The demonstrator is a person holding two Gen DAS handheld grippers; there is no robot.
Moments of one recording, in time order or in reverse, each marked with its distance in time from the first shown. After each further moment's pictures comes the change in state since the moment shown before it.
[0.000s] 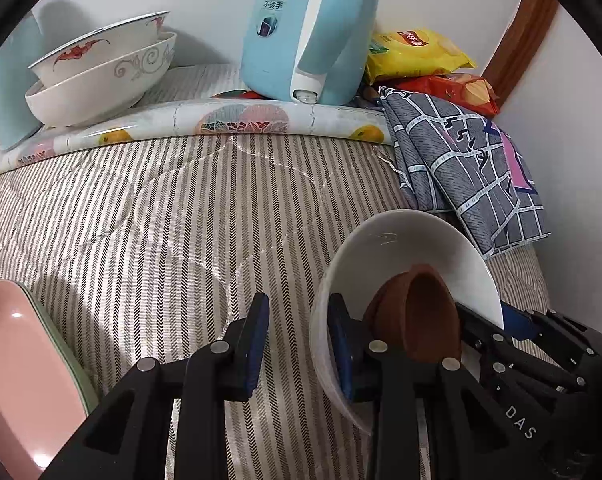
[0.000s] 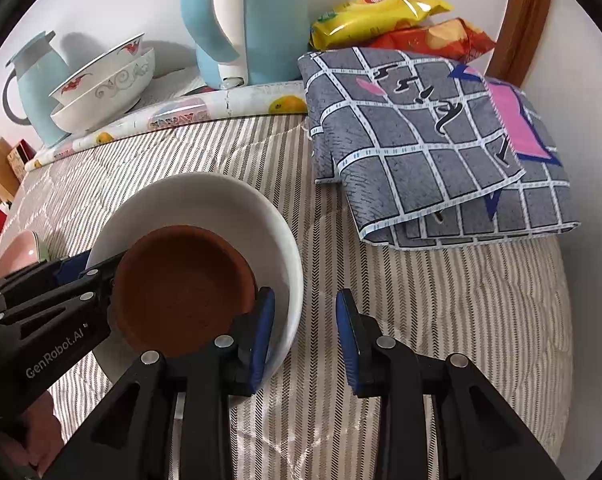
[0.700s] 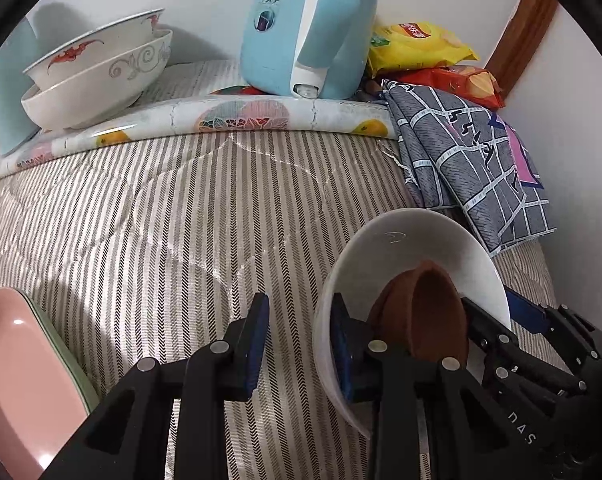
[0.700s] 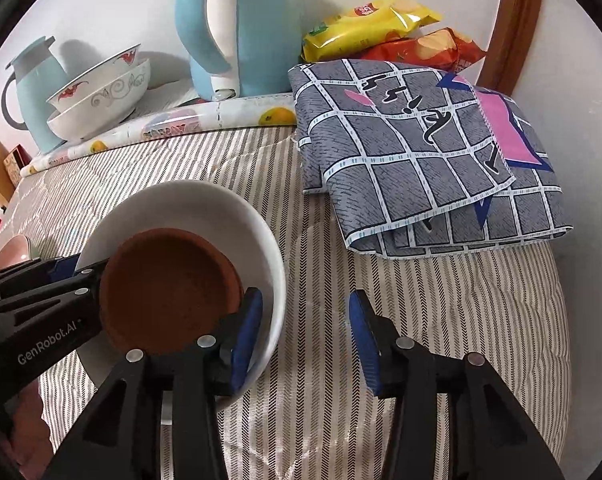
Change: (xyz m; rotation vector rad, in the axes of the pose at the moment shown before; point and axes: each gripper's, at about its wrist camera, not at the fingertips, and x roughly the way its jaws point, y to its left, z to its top) left arm 0.005 0.001 0.005 0.007 0.034 0.010; right arm -0.003 -0.004 -0.002 -0.006 -0.063 -0.033
